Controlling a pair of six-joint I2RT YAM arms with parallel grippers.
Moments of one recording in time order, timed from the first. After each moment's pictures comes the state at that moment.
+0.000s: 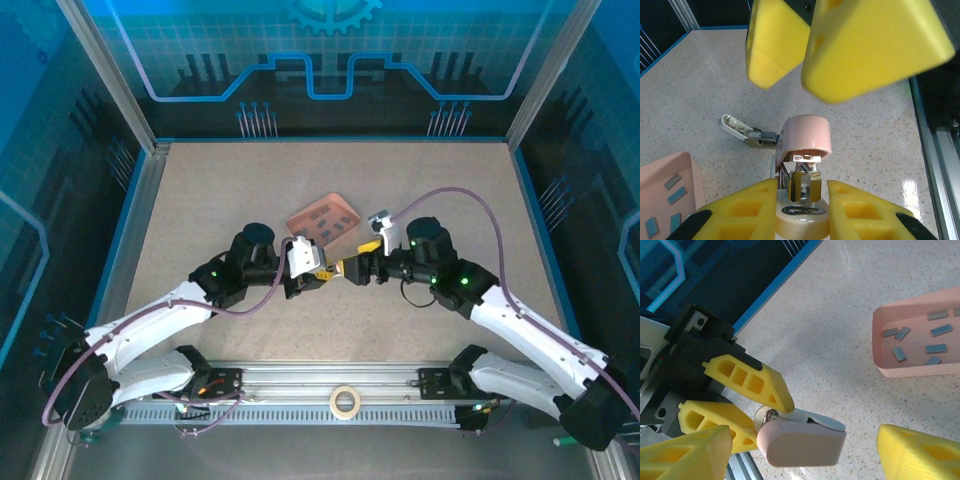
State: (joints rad) left arm -0.69 1.10 0.71 -0.07 0.51 0.37; right arm 0.68 0.97 0.79 -0.30 -0.36 0.39
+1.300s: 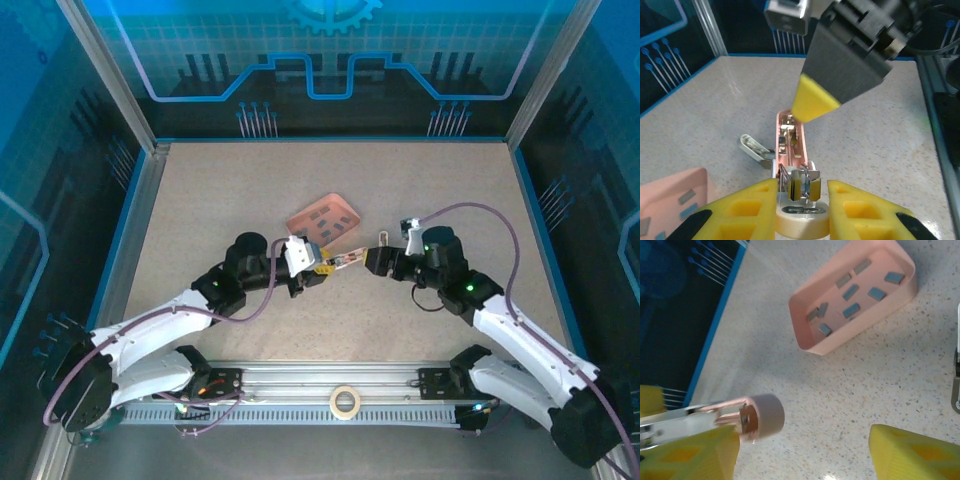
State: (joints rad) left arm -0.70 1.09 0.58 0.25 0.44 0.25; right arm 0.49 0.89 0.61 -0.25 -0.31 0.66
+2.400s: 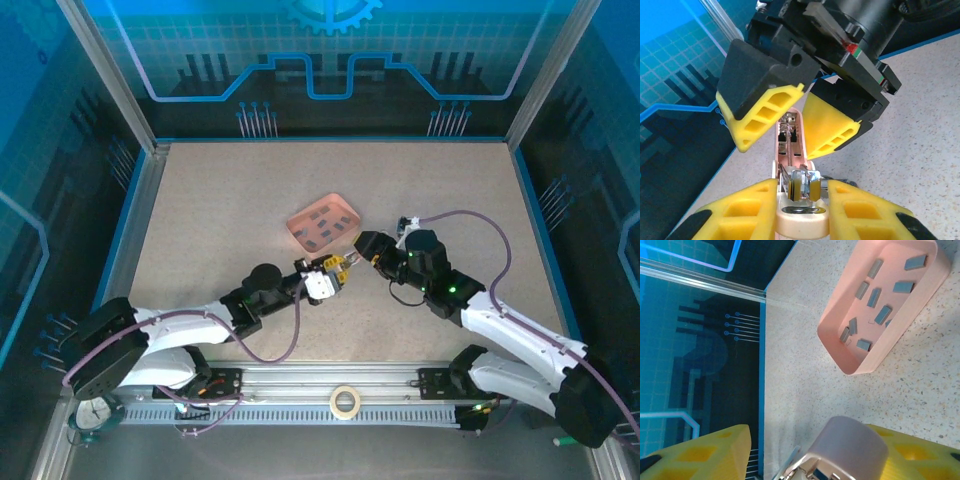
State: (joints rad) left arm -0.91 1.27 0.42 0.79 0.07 0.58; right arm 0.64 1.00 0.58 0.02 -0.10 1.19
